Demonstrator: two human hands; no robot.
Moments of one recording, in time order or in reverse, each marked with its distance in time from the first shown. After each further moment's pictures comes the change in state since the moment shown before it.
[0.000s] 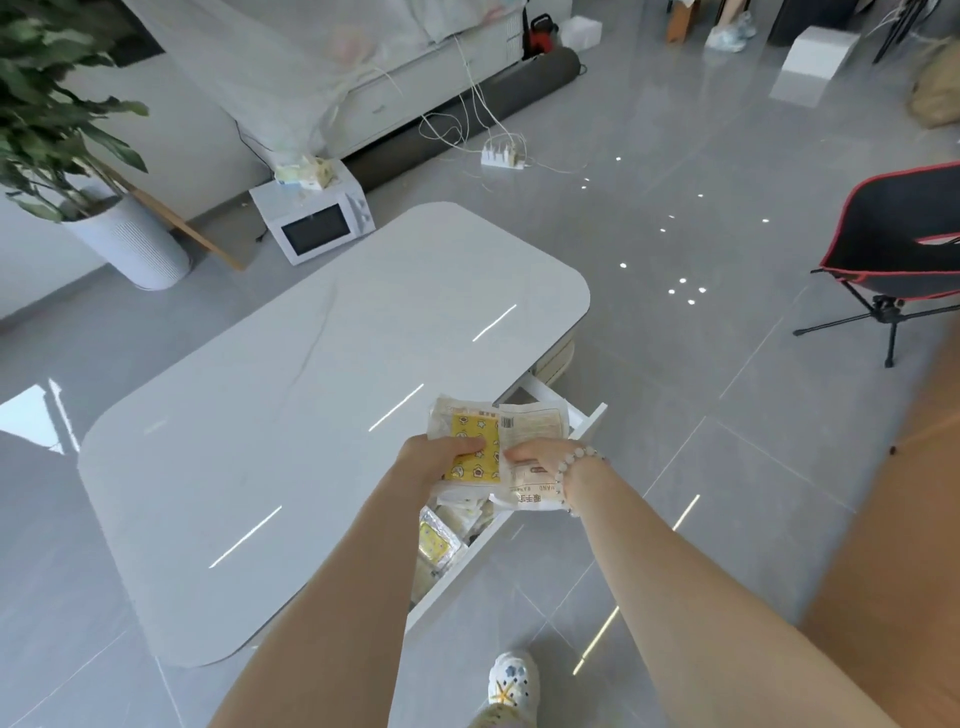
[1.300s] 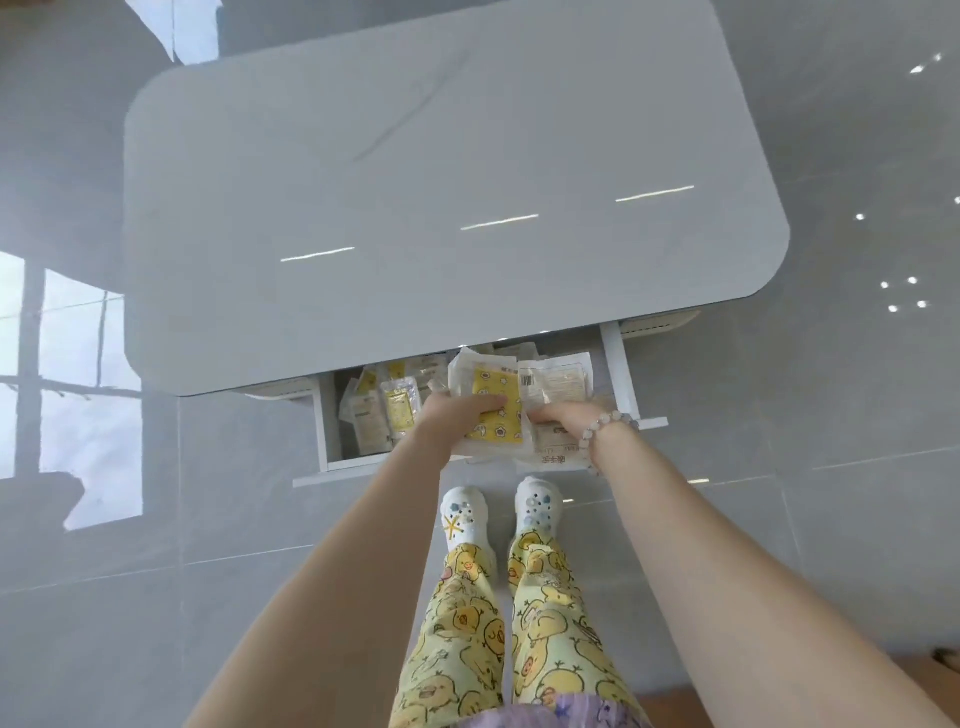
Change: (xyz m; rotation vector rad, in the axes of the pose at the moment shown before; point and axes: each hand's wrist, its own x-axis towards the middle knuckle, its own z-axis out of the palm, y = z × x) left_hand 0.137 -0.009 0.084 -0.436 0.325 -0.407; right_hand 0.191 -0.031 -0.086 -0.267 -0.198 0.093
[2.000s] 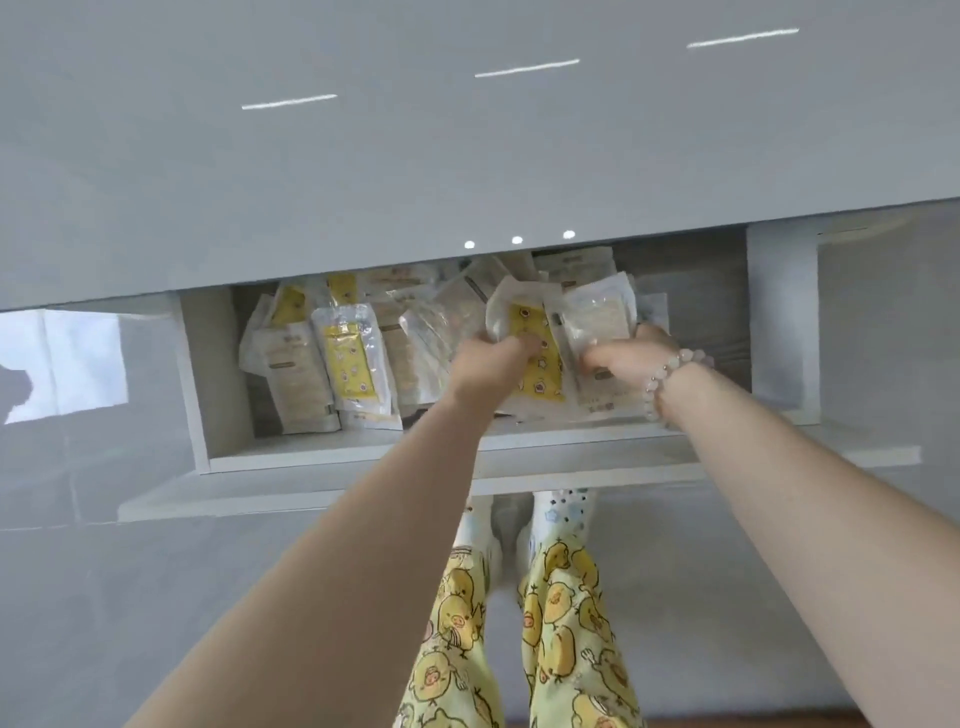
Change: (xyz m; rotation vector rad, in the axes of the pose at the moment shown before) left_hand 0.285 -0.065 0.071 -0.066 -0.013 -0.072; right_hand 0.325 0.021 0.044 -0.201 0.058 0.015
